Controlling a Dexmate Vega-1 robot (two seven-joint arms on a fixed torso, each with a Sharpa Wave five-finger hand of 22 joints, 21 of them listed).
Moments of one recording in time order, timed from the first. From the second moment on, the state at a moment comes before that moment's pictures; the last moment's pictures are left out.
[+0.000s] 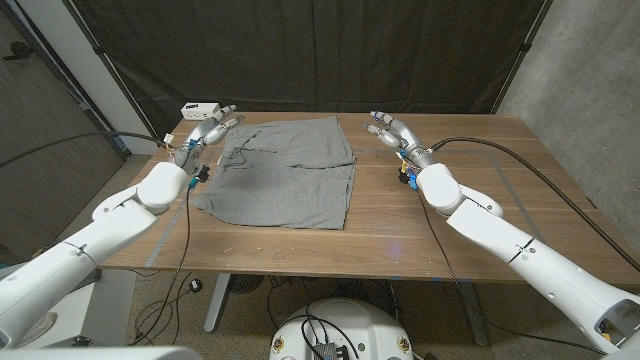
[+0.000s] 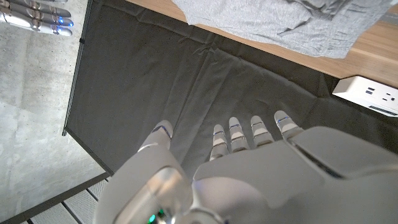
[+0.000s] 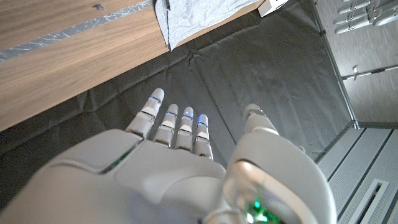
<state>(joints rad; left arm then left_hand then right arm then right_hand) 1.03 0.95 0.24 -1.71 -0.14 -0.08 0.25 0.22 0.09 0.51 -0.03 0.20 0.05 -0.04 0.20 0.17 0.07 0.02 0.25 0.19 -0.01 0.10 0.21 0.18 -0.16 0.20 0.30 0.21 -0.86 -0.68 -0.57 -1.89 -0.05 -0.18 -0.29 0.50 0.17 0.29 -0.10 0.20 0.19 -0.01 0.22 0.18 0.23 0.06 0.22 0.19 0.17 0.04 0.23 0.18 0.26 0.12 0.22 0.17</state>
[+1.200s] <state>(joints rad) 1.35 1.10 -0.02 -1.95 0.00 0.13 0.29 0.32 0.12 0.55 -0.12 0.19 0.22 -0.02 0.23 0.18 0.16 -0.01 0.26 0.19 0.05 0.07 0.21 0.18 -0.10 0.20 0.32 0.21 -0.85 -0.68 -0.72 -2.08 -0.34 -0.43 -0.23 0.60 0.14 0.31 -0.15 0.19 0.37 0.00 0.24 0.18 0.38 0.05 0.23 0.19 0.36 -0.02 0.27 0.19 0.35 0.11 0.23 0.18</state>
